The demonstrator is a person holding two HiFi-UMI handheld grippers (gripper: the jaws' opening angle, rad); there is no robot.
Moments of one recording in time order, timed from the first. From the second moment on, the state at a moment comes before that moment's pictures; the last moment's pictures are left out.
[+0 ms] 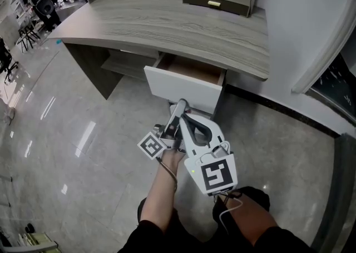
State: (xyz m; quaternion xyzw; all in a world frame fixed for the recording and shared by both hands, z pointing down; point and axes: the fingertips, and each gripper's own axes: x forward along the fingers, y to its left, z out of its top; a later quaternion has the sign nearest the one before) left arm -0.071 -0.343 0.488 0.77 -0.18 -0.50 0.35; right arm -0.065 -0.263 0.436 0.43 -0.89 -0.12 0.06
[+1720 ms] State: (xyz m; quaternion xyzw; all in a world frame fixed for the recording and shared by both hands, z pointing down) left arm -0.079 -0.325 0.525 0.80 -0.24 -0.43 0.35; right arm -0.056 -0.249 0.436 0.44 -0.89 -0.14 0.07
